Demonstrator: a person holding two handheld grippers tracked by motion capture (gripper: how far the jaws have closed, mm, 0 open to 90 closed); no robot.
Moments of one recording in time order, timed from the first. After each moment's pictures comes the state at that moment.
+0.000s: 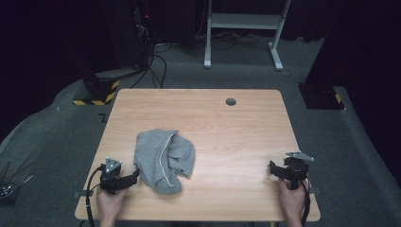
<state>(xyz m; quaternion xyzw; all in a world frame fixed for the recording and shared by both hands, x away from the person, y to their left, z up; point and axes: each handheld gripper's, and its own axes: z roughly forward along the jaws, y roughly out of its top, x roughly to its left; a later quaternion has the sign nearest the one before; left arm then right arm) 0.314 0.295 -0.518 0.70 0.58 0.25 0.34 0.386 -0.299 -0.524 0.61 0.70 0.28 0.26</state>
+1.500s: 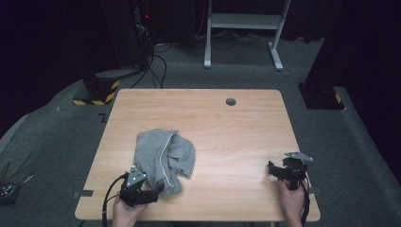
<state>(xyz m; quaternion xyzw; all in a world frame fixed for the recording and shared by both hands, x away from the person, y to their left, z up) 0.287 0.214 -0.501 0.78 0.47 0.19 0.37 0.386 -0.296 -0.524 0.60 0.70 0.29 0.25</state>
